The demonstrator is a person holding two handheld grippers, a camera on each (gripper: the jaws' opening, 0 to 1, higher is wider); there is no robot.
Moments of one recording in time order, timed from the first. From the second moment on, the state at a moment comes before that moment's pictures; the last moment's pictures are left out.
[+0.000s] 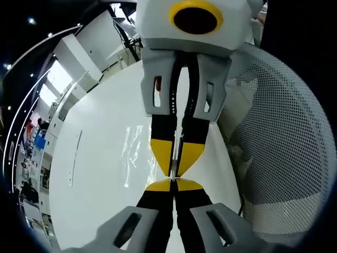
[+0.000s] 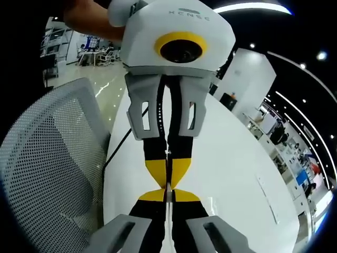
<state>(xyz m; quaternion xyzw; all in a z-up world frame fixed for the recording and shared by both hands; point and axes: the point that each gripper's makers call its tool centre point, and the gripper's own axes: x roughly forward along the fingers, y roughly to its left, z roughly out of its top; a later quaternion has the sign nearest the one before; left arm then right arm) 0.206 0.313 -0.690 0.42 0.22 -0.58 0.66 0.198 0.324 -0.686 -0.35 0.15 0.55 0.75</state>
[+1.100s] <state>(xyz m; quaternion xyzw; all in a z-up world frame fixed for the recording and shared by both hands) 0.202 0.322 -0.696 0.42 0.24 -0.59 0.65 0.195 0.331 -0.691 -0.33 0.16 0.55 0.75</state>
